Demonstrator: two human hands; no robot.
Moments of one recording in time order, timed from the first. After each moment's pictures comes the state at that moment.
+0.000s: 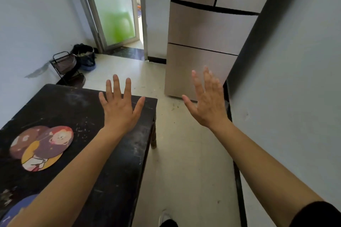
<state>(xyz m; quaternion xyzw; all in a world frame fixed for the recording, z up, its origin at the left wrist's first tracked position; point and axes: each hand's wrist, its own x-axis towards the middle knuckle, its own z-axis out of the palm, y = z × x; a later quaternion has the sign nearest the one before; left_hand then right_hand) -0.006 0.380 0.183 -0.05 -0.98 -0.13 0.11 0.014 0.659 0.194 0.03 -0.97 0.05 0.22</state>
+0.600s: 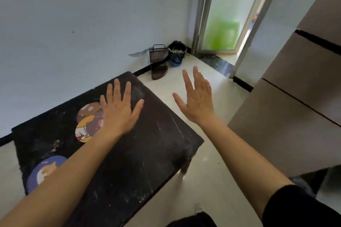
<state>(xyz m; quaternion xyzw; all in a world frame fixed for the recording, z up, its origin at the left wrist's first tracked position) -0.109 0.308 0.182 0.31 -0.95 -0.05 0.10 -0.269 0.508 0.185 0.35 -0.92 0.16 0.12</state>
